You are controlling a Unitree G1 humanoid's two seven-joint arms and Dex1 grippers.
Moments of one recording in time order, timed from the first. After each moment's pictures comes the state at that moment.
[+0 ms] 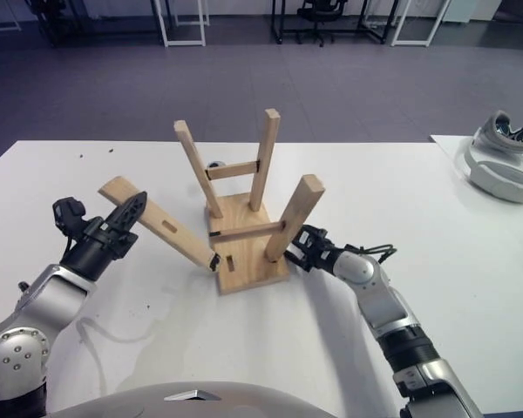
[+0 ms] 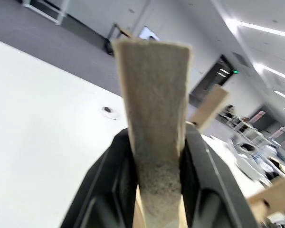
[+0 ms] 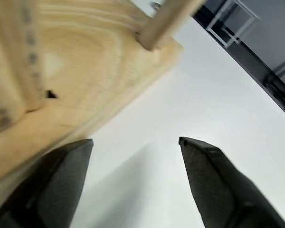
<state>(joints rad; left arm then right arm) 0.16 0.28 0.23 -0.67 -1.14 0.60 0.11 -0.10 -0.56 0.26 0.07 -0.04 0.07 0.60</state>
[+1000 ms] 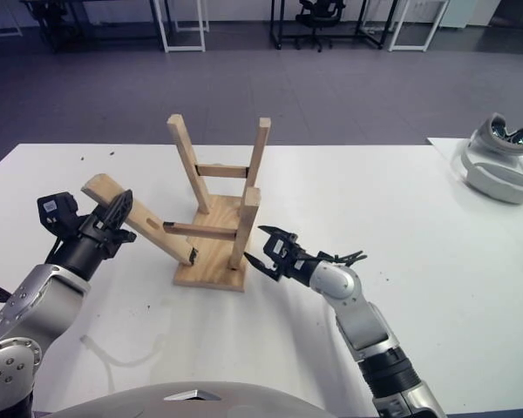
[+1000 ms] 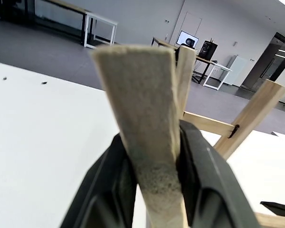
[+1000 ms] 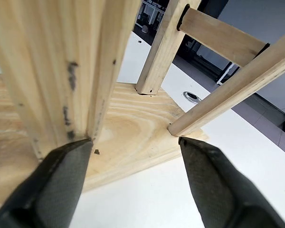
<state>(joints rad) 0.15 0.40 0.13 -0.85 -0.94 0.67 0.38 -0.03 -0.42 0.27 -0.13 -0.01 0.06 0.60</state>
